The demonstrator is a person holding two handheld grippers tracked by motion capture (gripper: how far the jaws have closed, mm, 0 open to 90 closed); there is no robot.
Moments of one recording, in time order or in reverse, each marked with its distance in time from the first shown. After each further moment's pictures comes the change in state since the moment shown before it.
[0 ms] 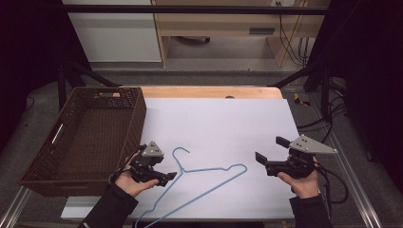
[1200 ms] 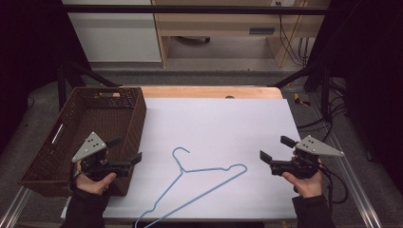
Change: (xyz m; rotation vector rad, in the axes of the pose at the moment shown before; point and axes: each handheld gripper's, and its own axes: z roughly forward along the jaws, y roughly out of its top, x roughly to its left) left arm 0.040 -0.043 -0.091 -0.518 0.163 -0.124; right arm -0.010 -0.006 -0.006 -0.047 -0.016 0.024
